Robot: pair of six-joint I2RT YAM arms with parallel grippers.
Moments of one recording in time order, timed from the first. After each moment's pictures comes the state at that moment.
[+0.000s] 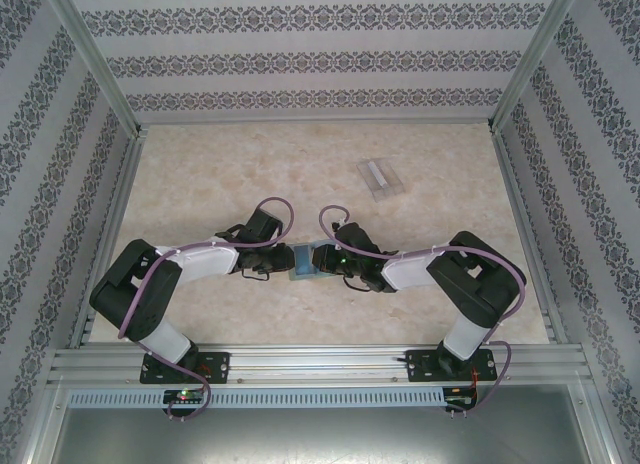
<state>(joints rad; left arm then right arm) -0.55 1.59 0.73 -0.20 0.22 -0.67 0.76 1.70 0.62 0.39 -0.18 0.91</state>
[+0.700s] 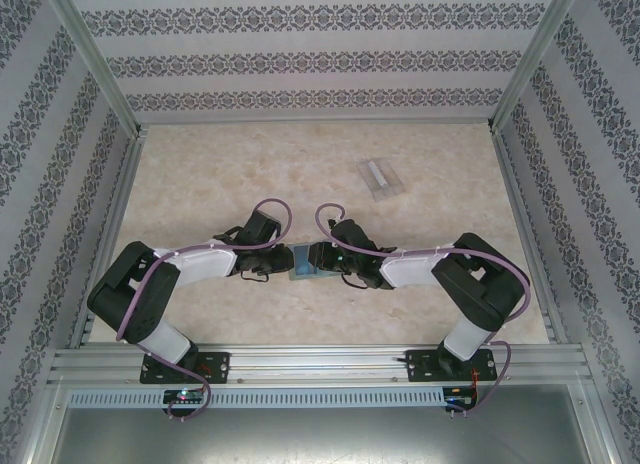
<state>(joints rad) -0.55 1.57 0.70 -0.17 0.22 -0.69 0.78 1.68 0.66 0.29 -0.14 0.86</state>
